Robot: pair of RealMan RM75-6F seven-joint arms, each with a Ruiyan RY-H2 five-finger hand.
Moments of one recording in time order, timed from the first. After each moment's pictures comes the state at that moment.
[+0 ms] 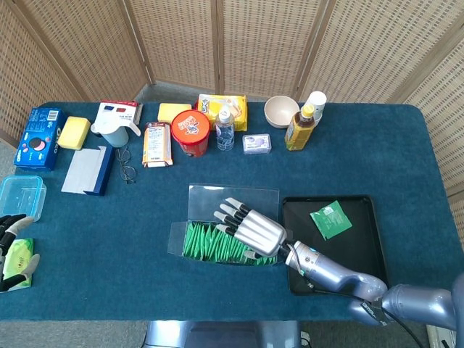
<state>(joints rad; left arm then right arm) 0.02 -0.99 -0.01 -1.82 1.58 1.60 0.05 0.89 -1.38 0.02 -1.61 -1.64 0.95 -0.31</state>
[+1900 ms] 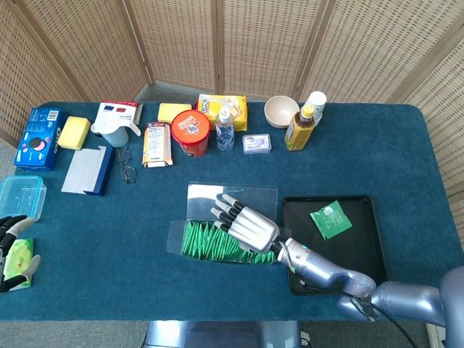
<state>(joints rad) 0.02 -1.00 -0.01 -1.80 1.58 1.61 0.03 0.90 -1.45 0.07 -1.57 -1.59 0.92 -0.42</state>
